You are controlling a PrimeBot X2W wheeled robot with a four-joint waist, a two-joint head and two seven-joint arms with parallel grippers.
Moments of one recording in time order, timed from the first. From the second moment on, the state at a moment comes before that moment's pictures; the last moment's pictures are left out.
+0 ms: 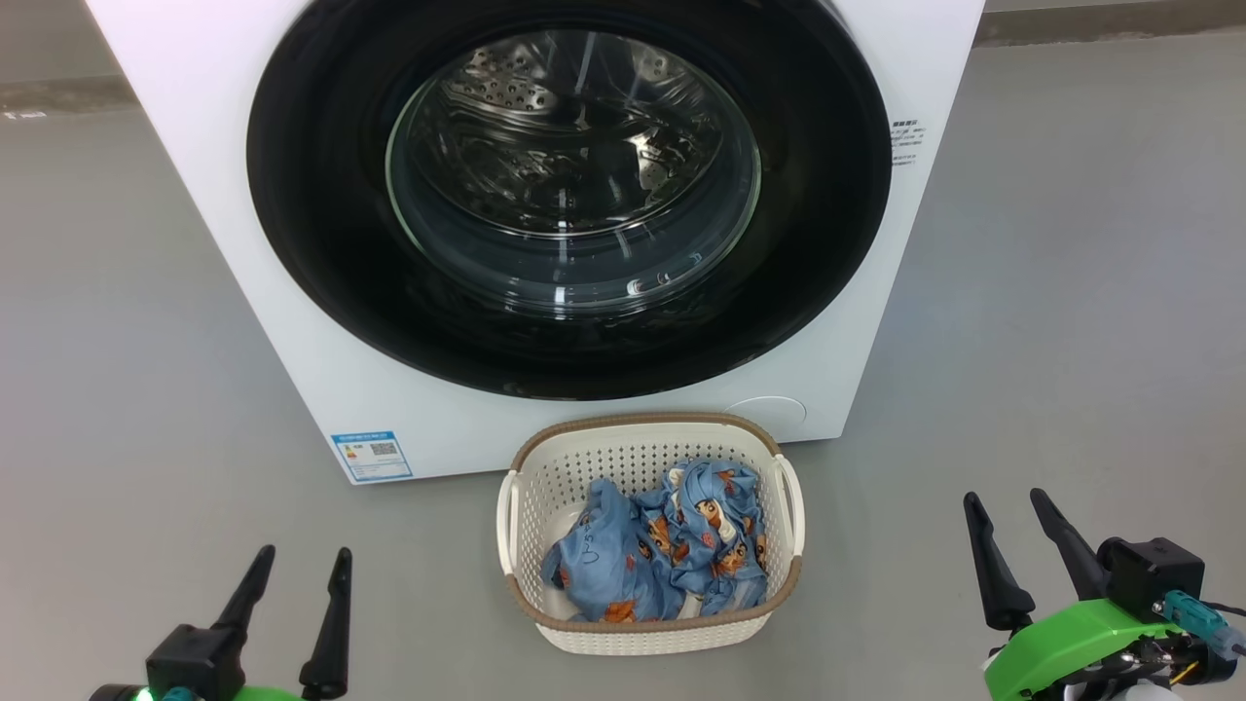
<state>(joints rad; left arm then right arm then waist) -0.03 0.09 -0.01 0.27 -0.14 -0.13 -0.25 -0.13 -0.14 -0.05 0.40 0.25 0.13 -0.25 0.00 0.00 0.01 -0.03</state>
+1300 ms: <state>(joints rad) -0.06 0.06 0.04 0.26 -0.15 -0.13 -0.25 -0.13 -0.14 -0.06 0.38 0.25 0.13 -0.25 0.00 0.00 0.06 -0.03</state>
